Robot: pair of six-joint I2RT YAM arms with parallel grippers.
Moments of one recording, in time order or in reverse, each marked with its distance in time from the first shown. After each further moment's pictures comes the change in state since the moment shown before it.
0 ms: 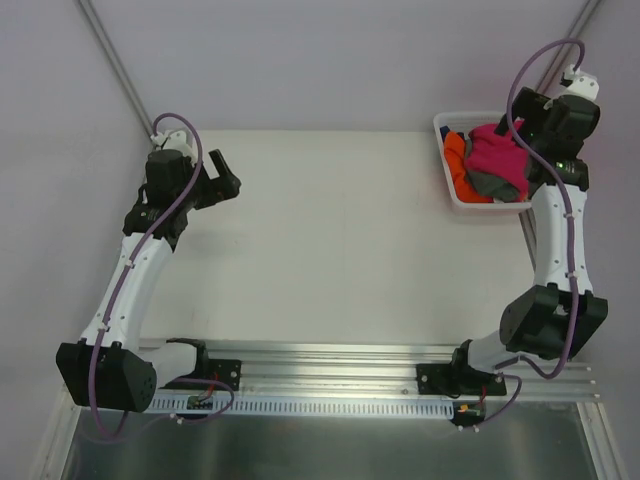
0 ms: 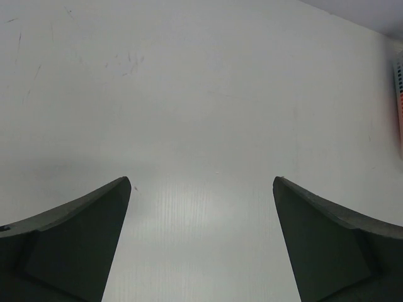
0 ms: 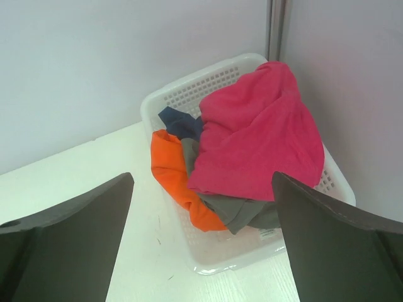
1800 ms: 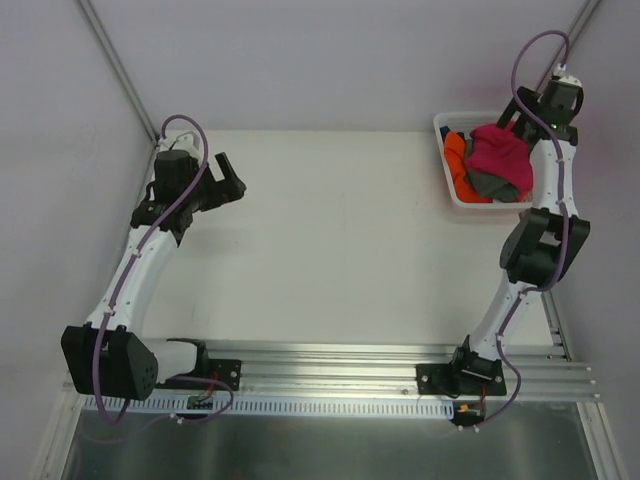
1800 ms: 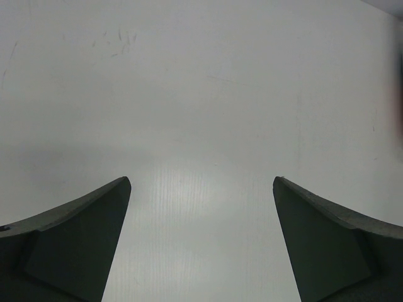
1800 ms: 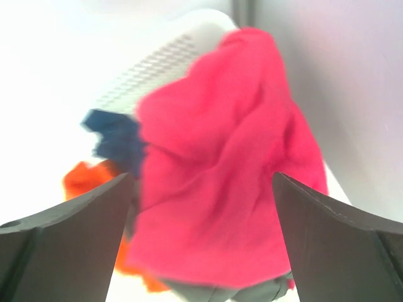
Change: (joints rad) left arm 0.000 0.053 -0.021 0.015 0.027 -0.006; right arm -0.068 0.586 0.475 -0.152 0.036 0.003
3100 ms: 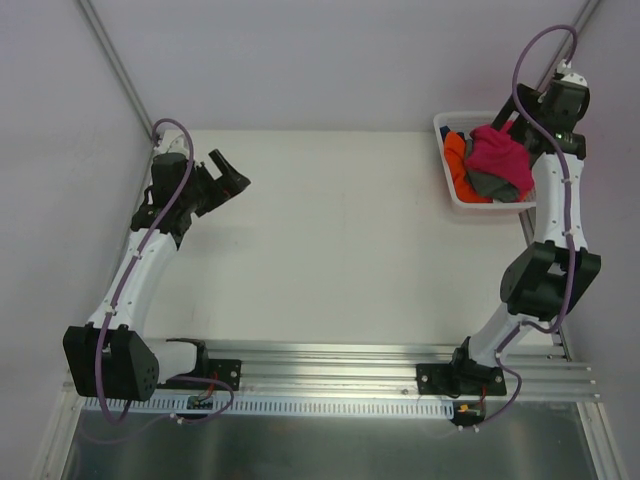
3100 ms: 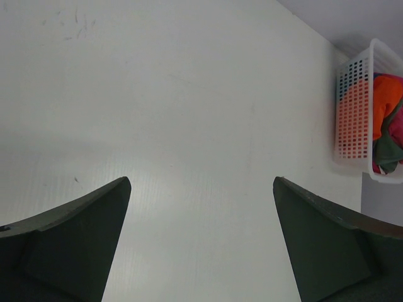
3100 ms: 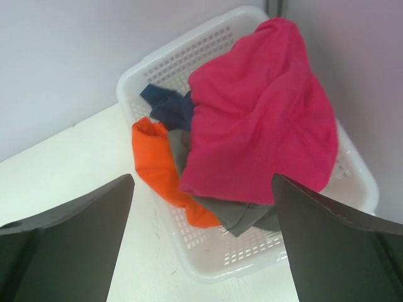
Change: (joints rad) left arm 0.029 -0.001 -0.050 0.089 0.102 -0.236; right arm 0.050 -0.329 -0.227 -0.037 -0.063 0.064
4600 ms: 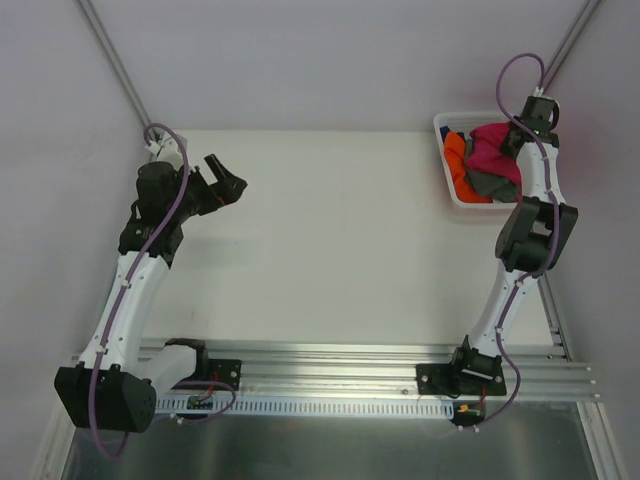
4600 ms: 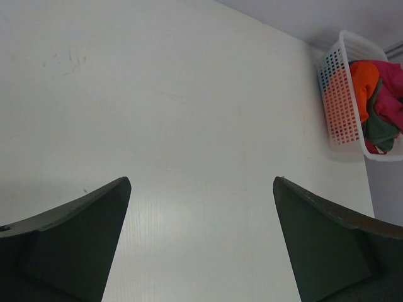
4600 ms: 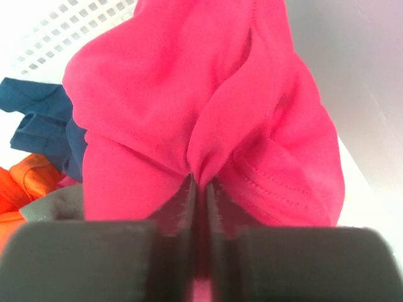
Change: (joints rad) left arm 0.000 -0.158 -0.031 -0.001 0.039 0.124; right arm -0.030 0.458 0.244 -0.011 0.148 -0.081
